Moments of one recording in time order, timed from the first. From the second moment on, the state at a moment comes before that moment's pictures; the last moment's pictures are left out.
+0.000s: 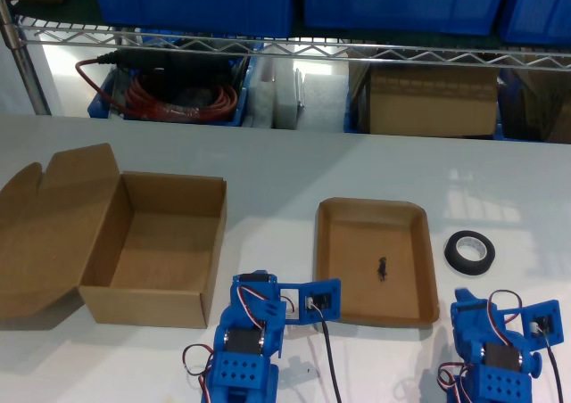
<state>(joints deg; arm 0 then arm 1) 5.5 189.8 175.8 46.1 -0.6 3.6 187.1 172.3 58.4 -15.6</state>
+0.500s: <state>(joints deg) 5.5 189.8 175.8 46.1 -0.6 9.6 117.2 120.8 53.6 -4.6</state>
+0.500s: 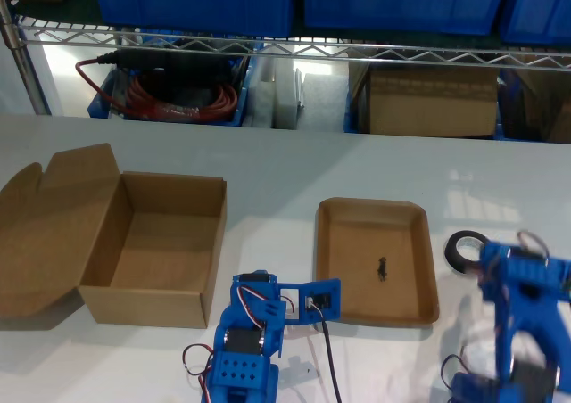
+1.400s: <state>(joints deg) 5.5 189.8 175.8 46.1 -0.6 7.9 73.0 84.2 62.1 -4.0</state>
